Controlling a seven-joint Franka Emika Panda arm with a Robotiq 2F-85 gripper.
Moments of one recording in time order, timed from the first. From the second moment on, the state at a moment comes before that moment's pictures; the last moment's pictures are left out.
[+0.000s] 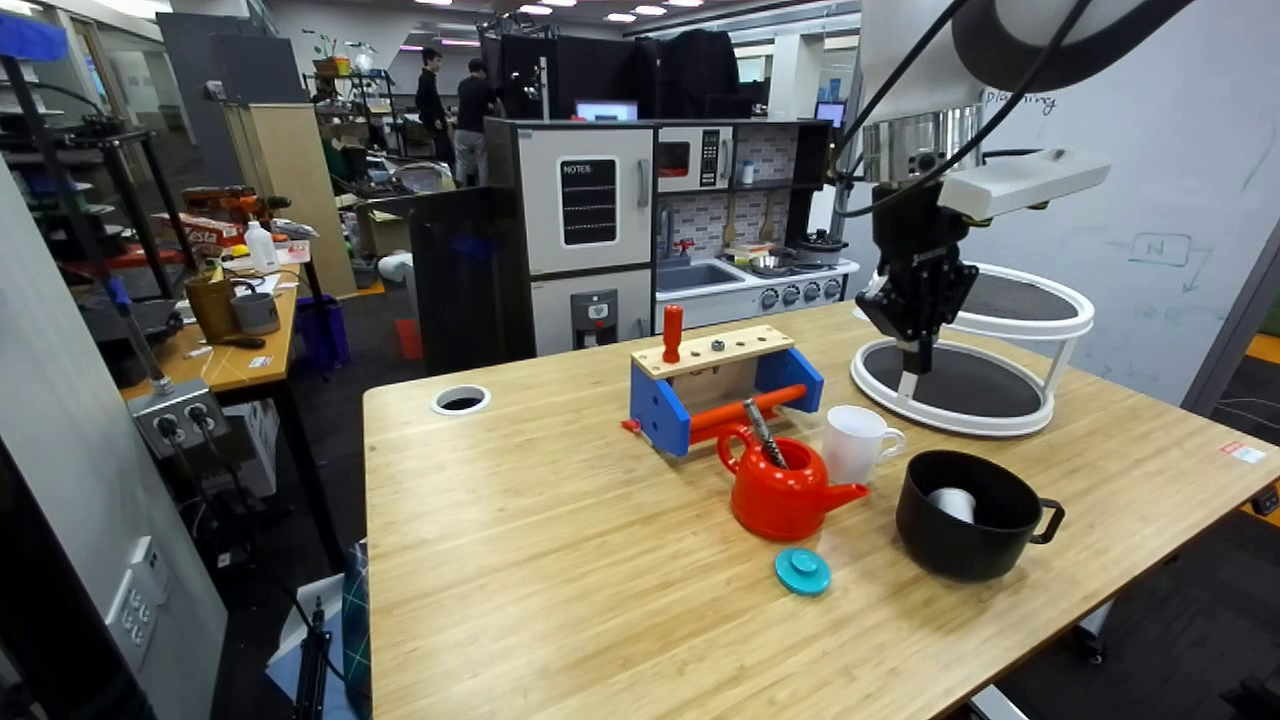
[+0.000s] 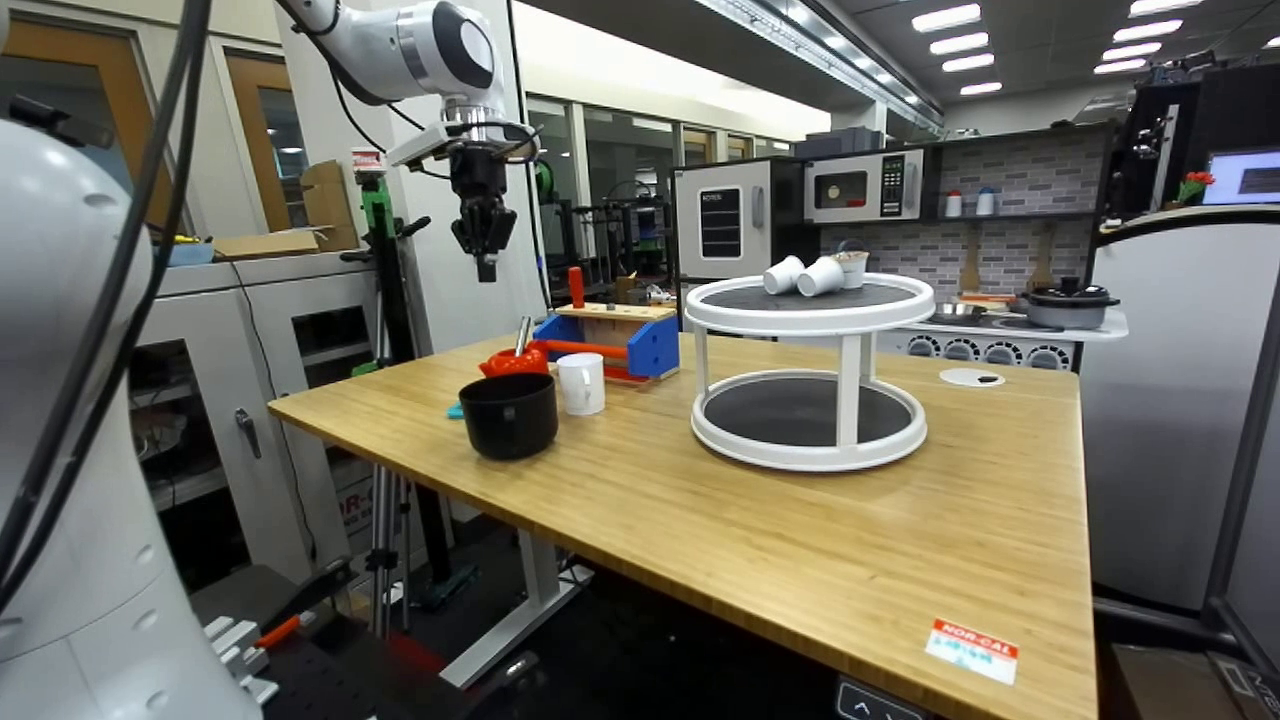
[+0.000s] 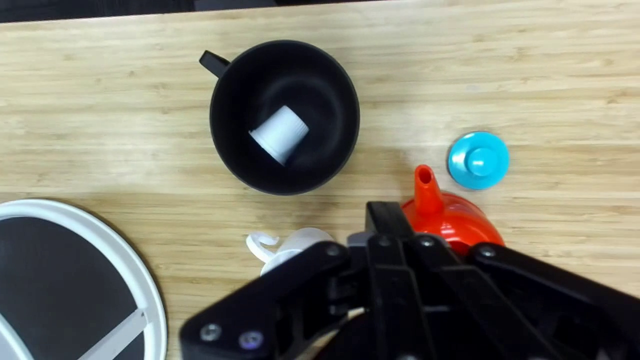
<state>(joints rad) 0.23 0.11 0.14 -1.93 -0.06 1.85 0.47</state>
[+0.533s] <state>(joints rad) 0.22 0.11 0.14 -1.95 -0.05 1.86 0.43</state>
